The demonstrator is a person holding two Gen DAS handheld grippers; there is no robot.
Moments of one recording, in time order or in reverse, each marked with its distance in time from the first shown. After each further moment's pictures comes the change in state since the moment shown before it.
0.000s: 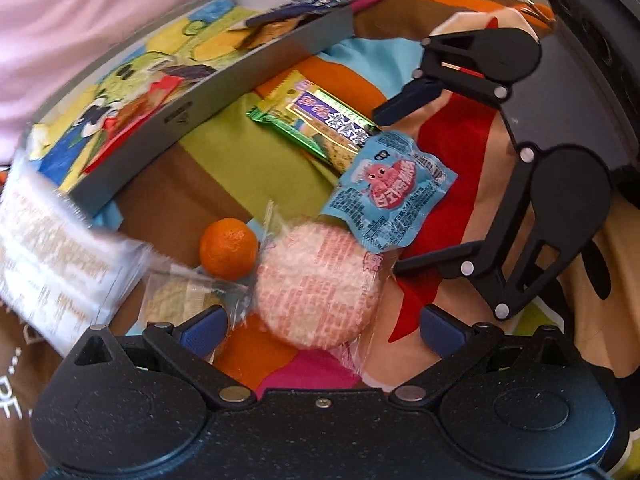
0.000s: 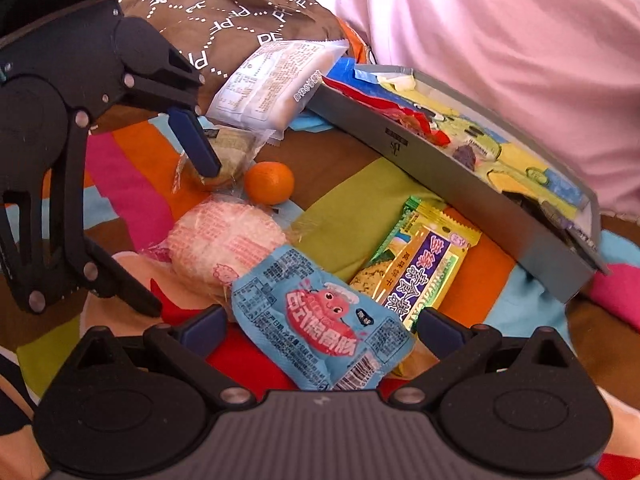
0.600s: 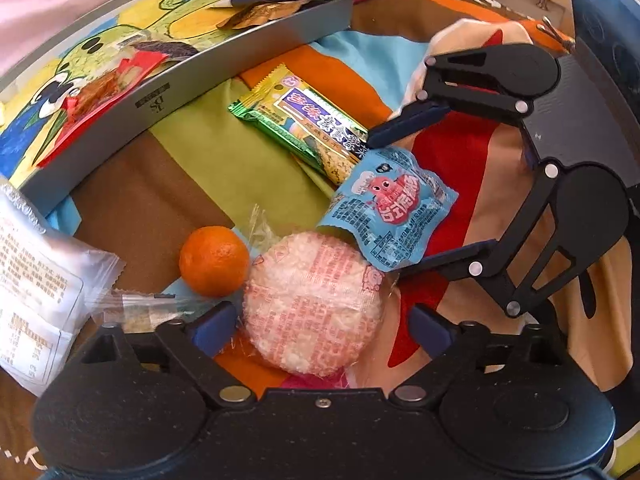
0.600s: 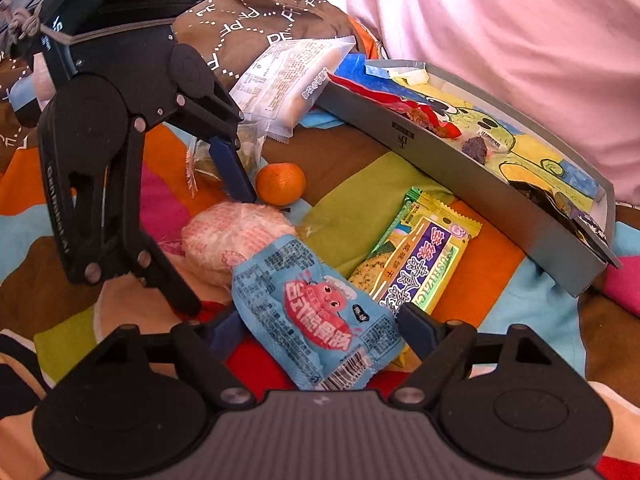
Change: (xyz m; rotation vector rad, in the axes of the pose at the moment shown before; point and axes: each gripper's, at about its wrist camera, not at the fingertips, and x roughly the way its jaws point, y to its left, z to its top) left arm 0.017 0.028 0.007 -0.058 0.020 -0.170; right arm -0.005 -0.009 -0.002 -0.006 0.013 0.071
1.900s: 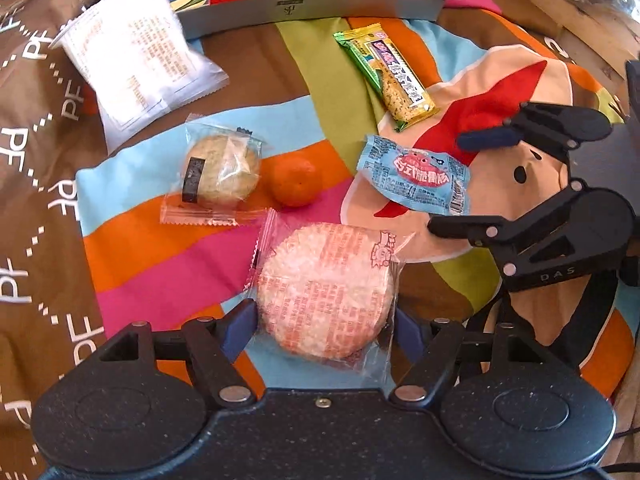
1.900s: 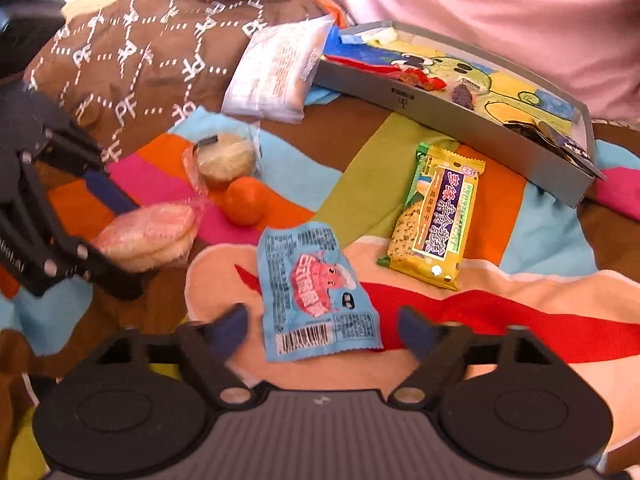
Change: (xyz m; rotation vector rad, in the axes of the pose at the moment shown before) left arm -0.065 -0.023 -0.081 -0.384 0.050 0.086; right arm -0.026 0.035 0.005 0.256 0.108 -0.018
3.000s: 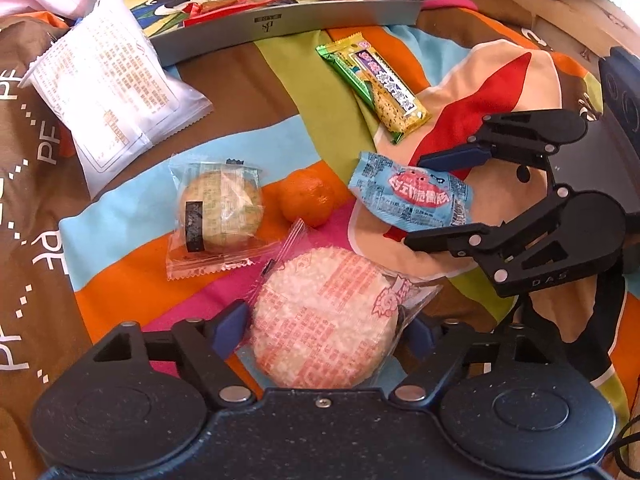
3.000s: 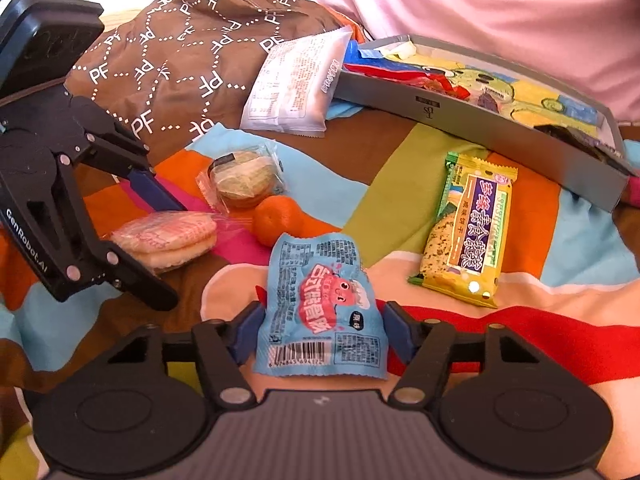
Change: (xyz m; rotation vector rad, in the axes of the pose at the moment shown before) left arm 0.010 0.012 0.010 0.103 -0.060 -0.031; right arm 0.016 0.005 -0.006 -0.006 -0.076 0.067
